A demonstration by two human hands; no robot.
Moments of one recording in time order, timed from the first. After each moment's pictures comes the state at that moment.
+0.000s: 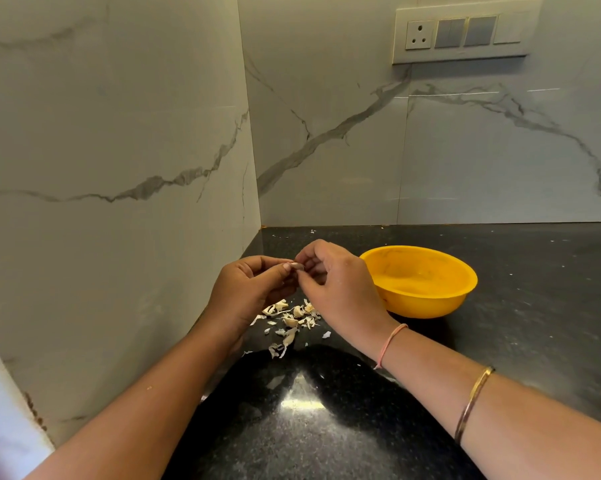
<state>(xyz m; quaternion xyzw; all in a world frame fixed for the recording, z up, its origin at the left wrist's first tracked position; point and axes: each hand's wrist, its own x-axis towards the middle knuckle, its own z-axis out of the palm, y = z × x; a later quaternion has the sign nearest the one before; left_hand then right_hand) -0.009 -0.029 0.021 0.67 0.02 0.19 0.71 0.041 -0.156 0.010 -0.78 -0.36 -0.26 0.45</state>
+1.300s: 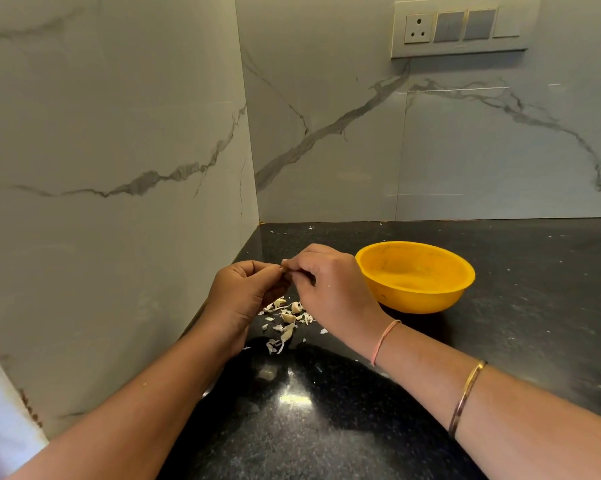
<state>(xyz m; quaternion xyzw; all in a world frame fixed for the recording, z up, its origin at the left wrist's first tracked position) -0.014 -0.037 0.020 0.65 0.09 0.21 0.73 0.038 -0.152 0.011 -0.76 -0.42 -0.32 0.38</state>
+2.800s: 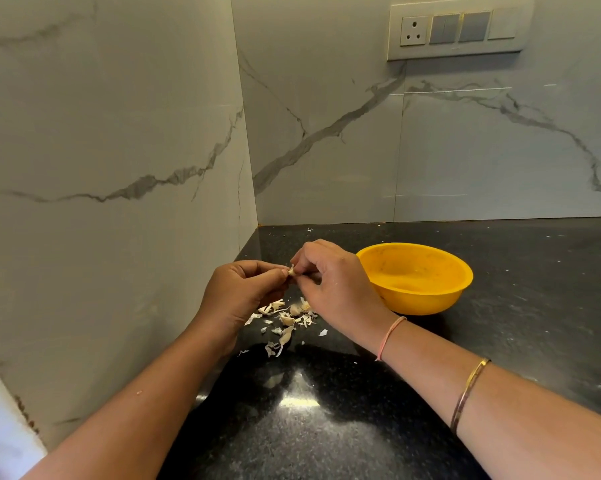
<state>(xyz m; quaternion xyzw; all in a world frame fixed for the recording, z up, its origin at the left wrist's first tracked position) -0.014 -0.031 0.024 0.71 0.06 0.20 0.67 0.049 -0.160 0.010 -0.76 -0.42 -0.30 0.40</state>
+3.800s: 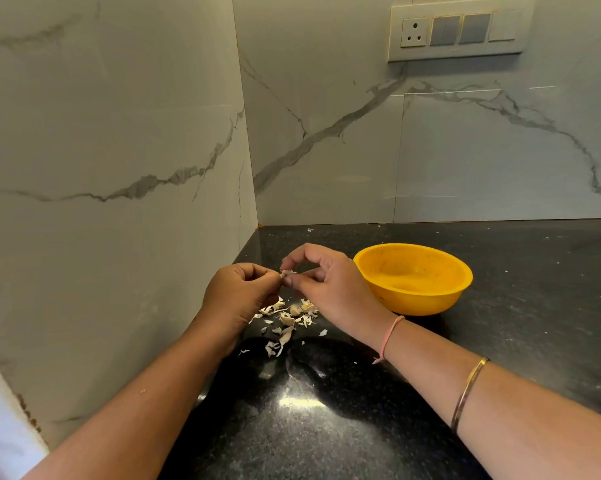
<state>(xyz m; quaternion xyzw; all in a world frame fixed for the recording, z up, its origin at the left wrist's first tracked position) -0.008 -0.027 0.018 0.76 0.12 0.22 0.60 0.042 -0.158 0.013 -0.74 -0.38 -0.10 0.55</state>
